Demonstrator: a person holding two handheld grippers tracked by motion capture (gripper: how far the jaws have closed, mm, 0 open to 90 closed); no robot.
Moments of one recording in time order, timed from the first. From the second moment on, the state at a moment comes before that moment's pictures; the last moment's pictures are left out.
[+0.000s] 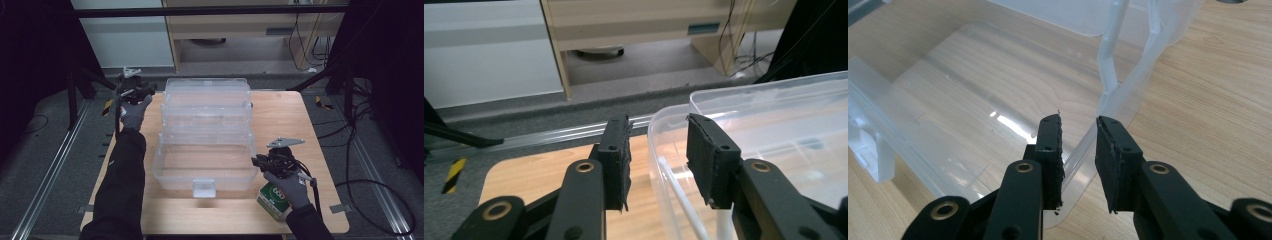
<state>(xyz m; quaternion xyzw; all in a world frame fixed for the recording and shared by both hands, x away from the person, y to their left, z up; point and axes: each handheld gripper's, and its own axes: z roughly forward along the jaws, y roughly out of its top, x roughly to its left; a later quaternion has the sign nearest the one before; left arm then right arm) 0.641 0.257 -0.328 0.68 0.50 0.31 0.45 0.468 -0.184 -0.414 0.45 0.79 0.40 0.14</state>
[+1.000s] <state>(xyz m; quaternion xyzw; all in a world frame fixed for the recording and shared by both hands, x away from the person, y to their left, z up) 0.491 0.254 -0.376 0.78 0.38 0.25 0.43 0.468 -0.183 -0.414 0.45 0.79 0.40 0.13</state>
